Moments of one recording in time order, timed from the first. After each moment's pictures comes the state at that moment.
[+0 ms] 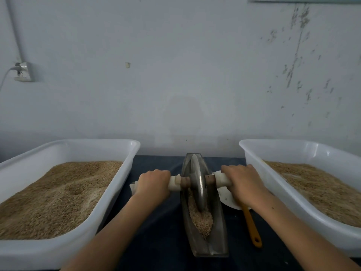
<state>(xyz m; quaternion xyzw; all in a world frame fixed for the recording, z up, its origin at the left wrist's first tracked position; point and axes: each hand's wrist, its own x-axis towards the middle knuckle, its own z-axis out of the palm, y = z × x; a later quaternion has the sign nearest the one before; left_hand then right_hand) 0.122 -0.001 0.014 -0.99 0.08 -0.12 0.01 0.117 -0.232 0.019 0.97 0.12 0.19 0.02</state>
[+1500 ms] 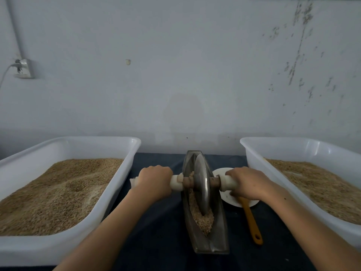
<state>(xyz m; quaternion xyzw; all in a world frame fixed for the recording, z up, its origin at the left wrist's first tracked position) 0.124 0.001 0.021 -0.99 0.10 -0.09 0.05 0.121 -0.242 0.031 0.99 0.11 0.01 0.00</state>
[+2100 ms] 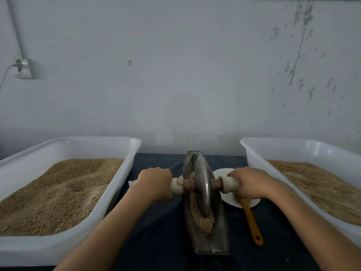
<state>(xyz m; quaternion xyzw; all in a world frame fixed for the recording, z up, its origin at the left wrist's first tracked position) 0.119 0.001 0.028 -0.99 0.11 -0.03 0.04 0.119 -0.244 0.041 0.99 0.11 -0.04 0.02</state>
